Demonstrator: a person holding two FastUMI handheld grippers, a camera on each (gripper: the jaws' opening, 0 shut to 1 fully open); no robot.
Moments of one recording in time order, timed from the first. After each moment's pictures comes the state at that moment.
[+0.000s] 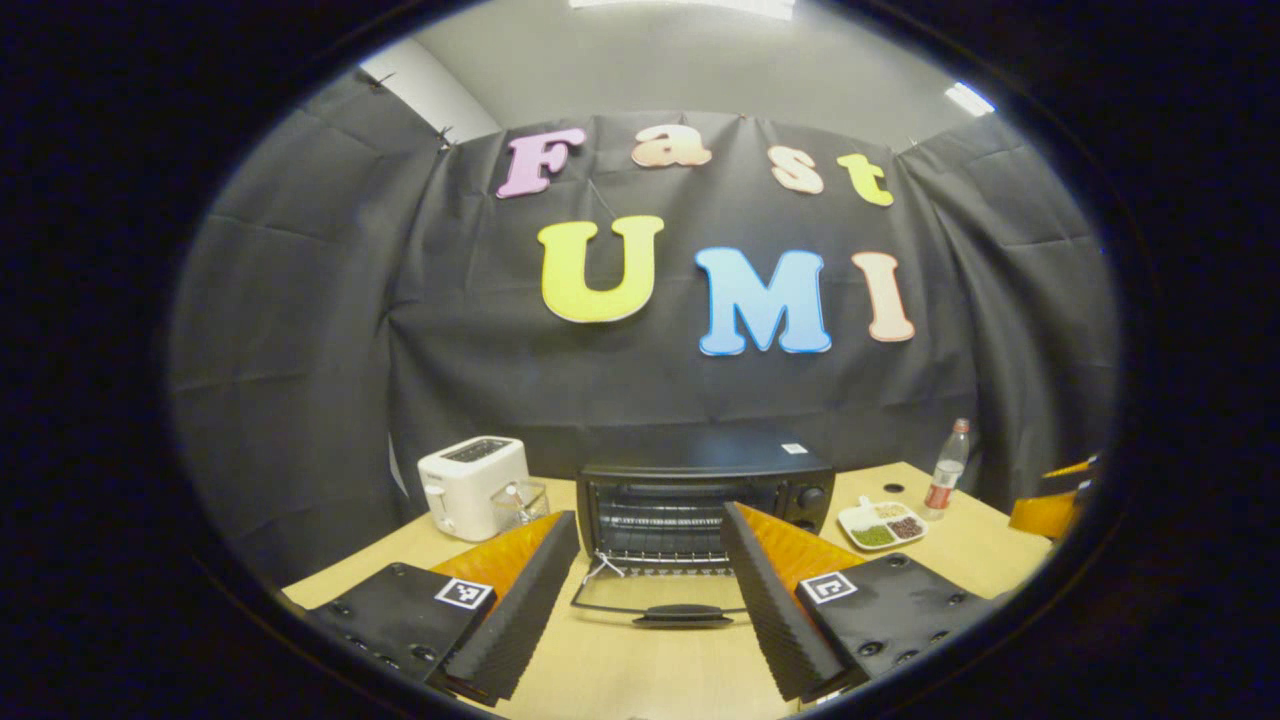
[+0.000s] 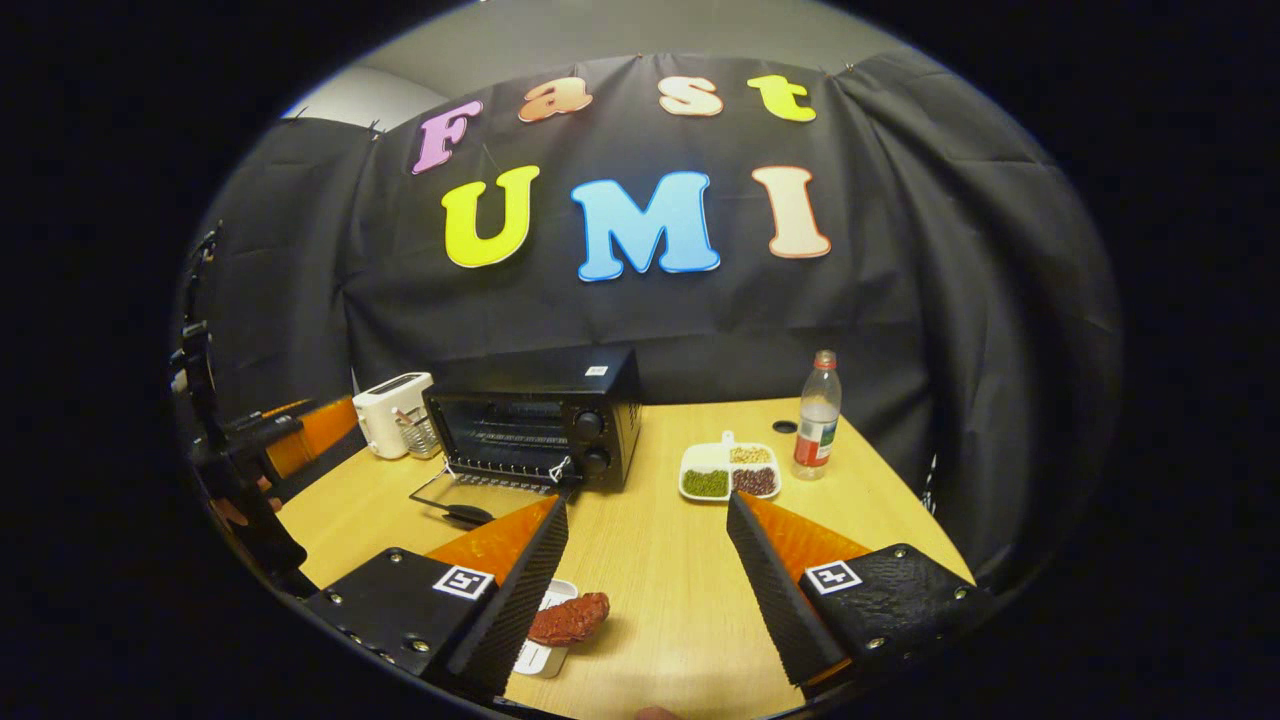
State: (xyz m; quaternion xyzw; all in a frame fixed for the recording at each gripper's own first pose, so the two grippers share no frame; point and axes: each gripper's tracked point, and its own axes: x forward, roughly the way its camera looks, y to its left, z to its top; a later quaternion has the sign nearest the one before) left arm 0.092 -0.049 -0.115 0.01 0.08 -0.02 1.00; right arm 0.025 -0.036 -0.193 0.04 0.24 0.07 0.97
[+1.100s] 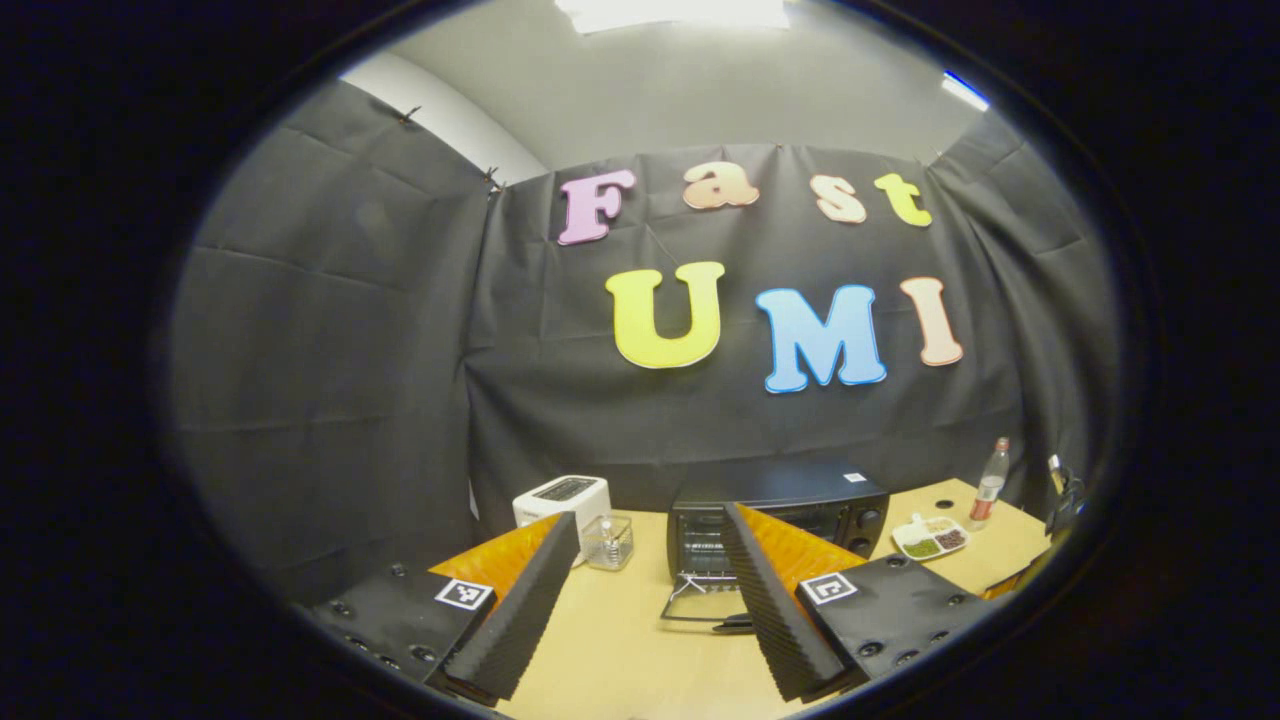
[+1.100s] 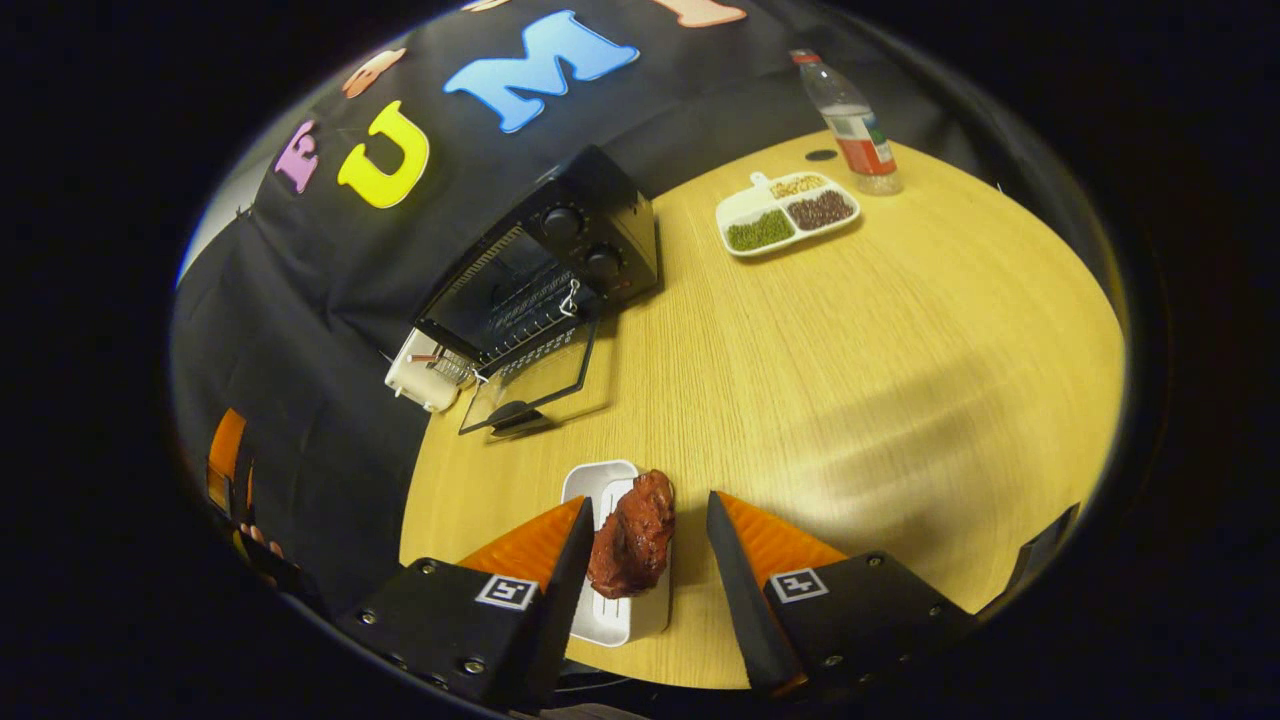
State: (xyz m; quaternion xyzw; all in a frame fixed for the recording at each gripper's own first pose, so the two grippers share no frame) left arm 0.045 0.011 -0.065 0.04 0.05 0.06 1.00; right arm -0.011 0.023 -0.334 0.29 0.50 0.12 0.81
